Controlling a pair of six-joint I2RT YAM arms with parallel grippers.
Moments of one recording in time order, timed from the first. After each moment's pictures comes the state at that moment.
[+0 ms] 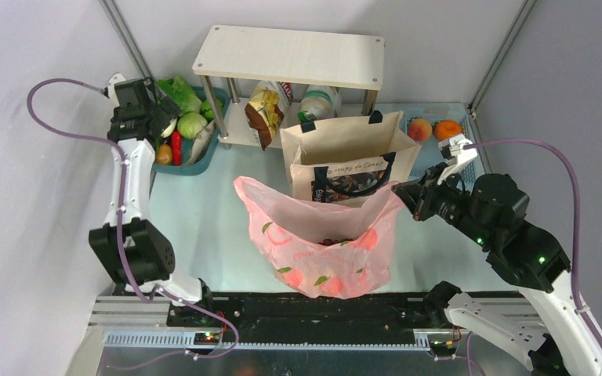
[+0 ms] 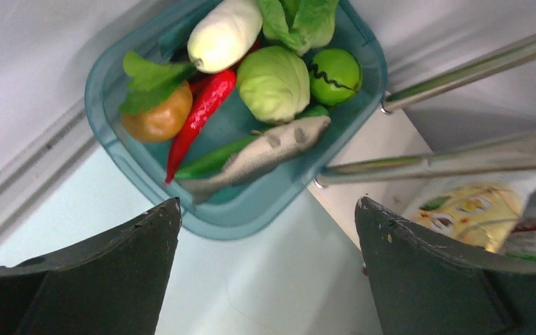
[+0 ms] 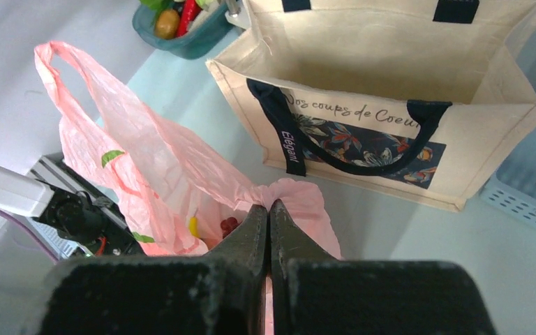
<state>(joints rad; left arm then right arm) 0.21 1.53 1.58 -0.59 -0.17 -0.58 0.69 0.73 1.29 -0.78 0.03 0.28</state>
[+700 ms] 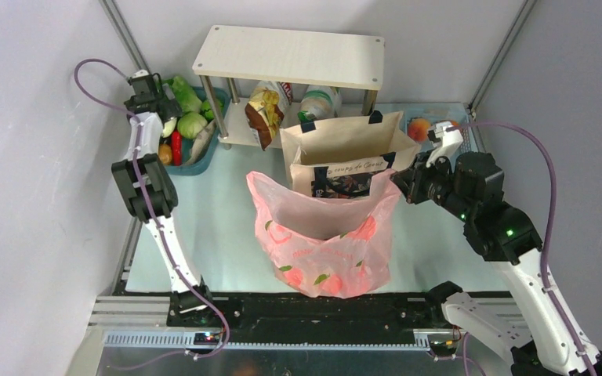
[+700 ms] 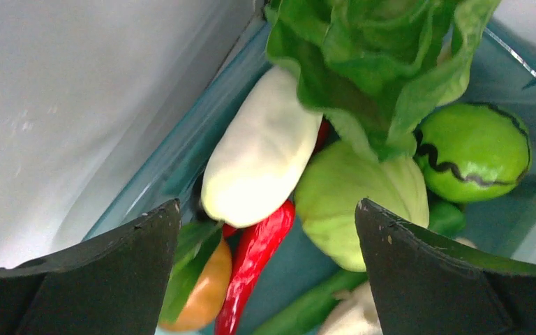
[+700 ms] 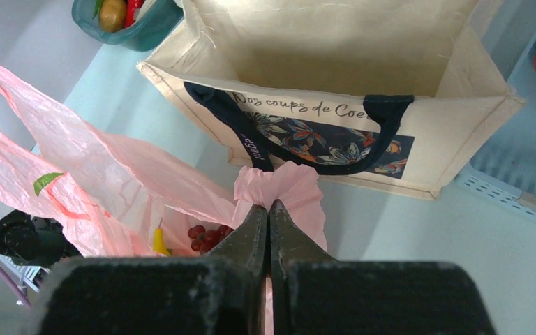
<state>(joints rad) 0.28 2.21 2.00 -0.40 -0.19 -0.21 0.48 0.82 1.22 -0.71 -0.10 0.23</state>
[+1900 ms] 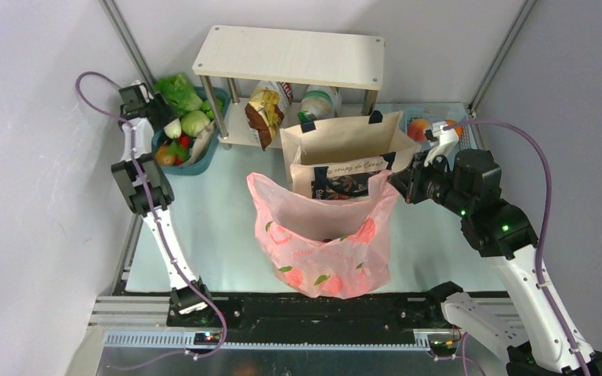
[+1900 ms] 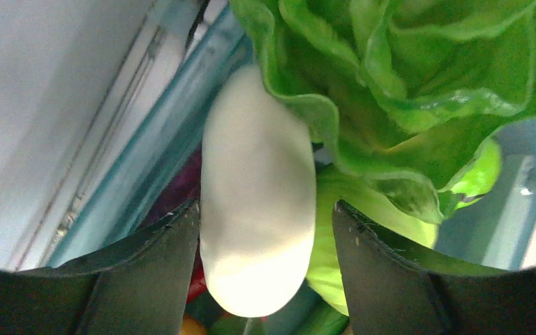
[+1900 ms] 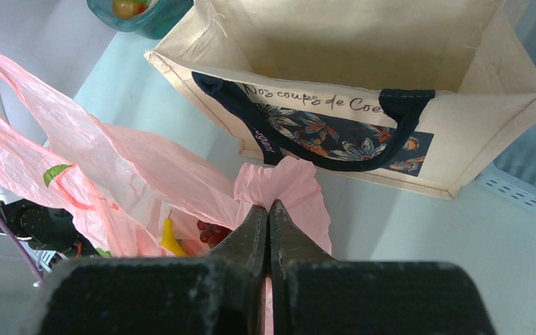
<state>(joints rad) 0.38 2.50 2.29 -0.42 0.22 -0.31 0.41 0.83 1.19 -0.70 -0.22 0.23</state>
